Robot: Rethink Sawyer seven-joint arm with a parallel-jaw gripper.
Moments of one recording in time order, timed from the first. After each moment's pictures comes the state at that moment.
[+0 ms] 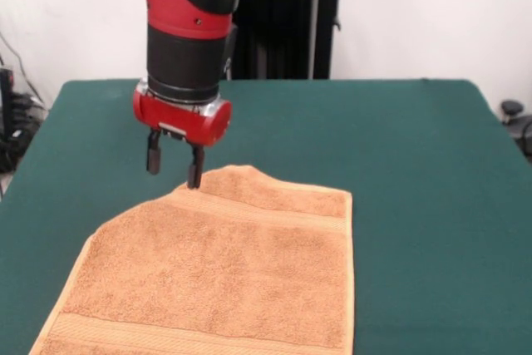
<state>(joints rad) -0.27 -0.47 -0.16 1.59 0.07 0.27 1.74</state>
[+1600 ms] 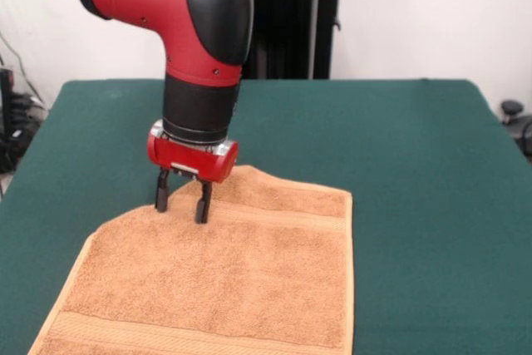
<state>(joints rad) -0.30 -0.38 -0.11 1.59 -0.02 0.09 1.74</state>
